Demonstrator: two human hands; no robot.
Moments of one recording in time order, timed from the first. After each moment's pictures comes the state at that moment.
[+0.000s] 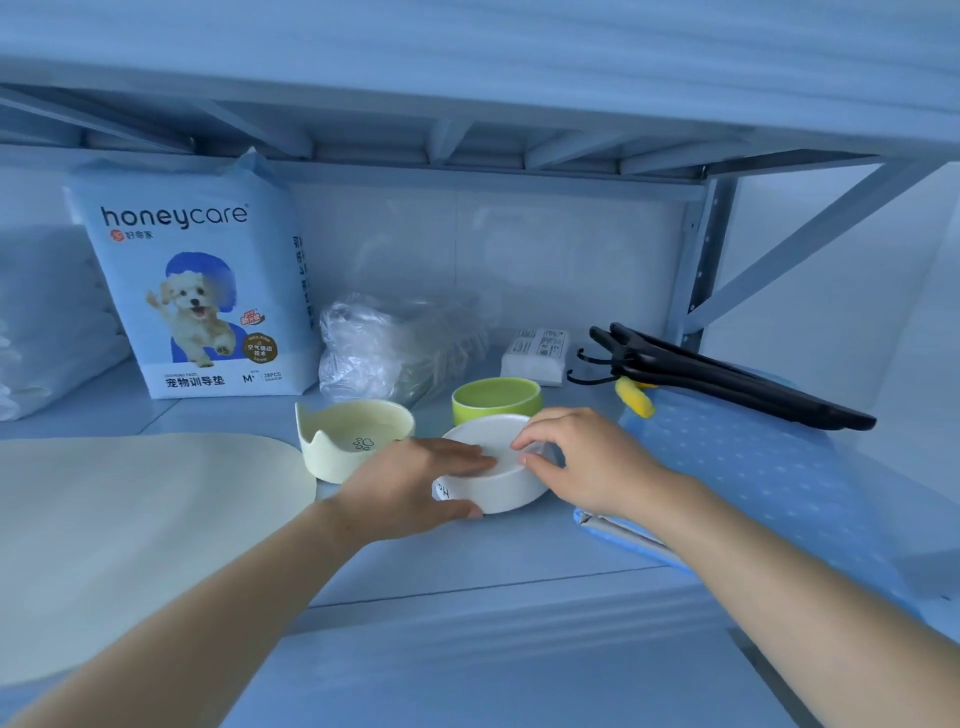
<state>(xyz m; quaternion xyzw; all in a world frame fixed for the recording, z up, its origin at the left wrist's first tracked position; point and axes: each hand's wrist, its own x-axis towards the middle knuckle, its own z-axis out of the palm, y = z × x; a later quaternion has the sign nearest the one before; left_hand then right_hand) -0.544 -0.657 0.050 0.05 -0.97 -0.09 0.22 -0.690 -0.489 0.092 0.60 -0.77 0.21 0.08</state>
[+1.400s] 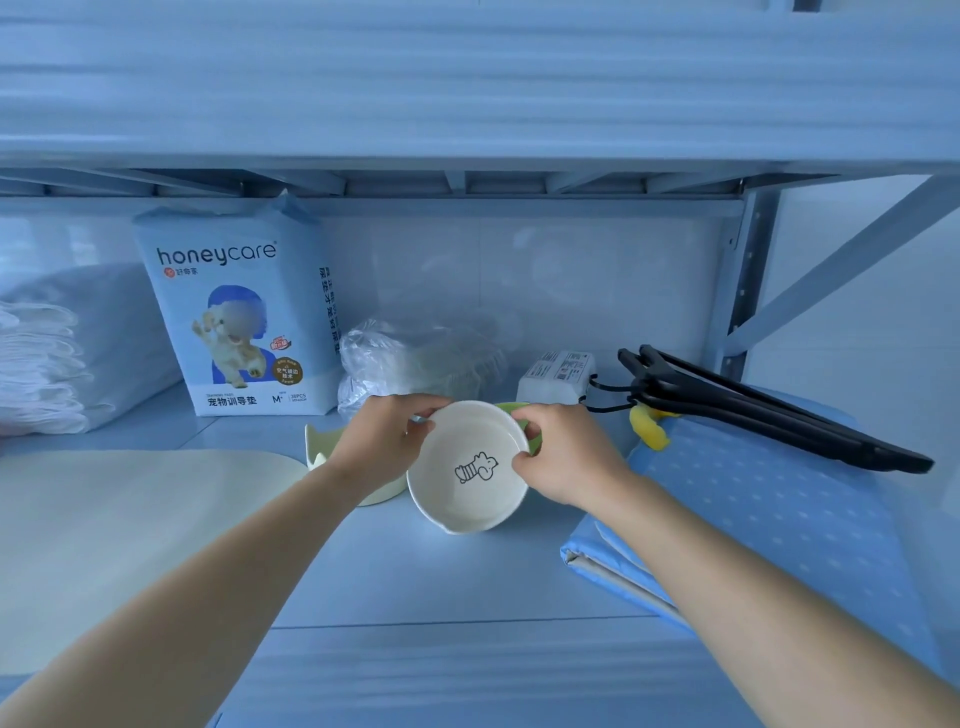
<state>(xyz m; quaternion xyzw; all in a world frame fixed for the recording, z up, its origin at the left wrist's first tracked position) -0.568 -0.673 0.093 0.21 -0.90 -0.16 0.35 -0.711 -0.512 0.106 0.56 -0.76 0.33 0.04</state>
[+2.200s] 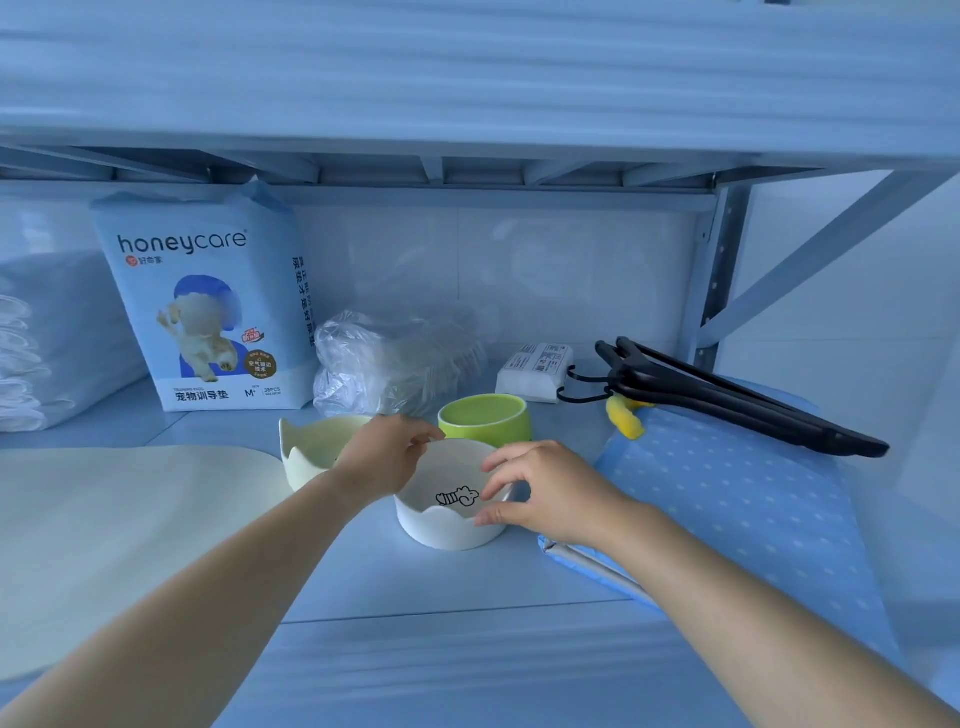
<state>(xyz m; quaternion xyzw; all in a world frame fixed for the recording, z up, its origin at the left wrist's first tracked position) -0.589 -0.673 0.071 0.27 -0.92 -0.13 0.24 -0.716 -0.492 0.077 0.65 -0.72 0.25 -0.03</state>
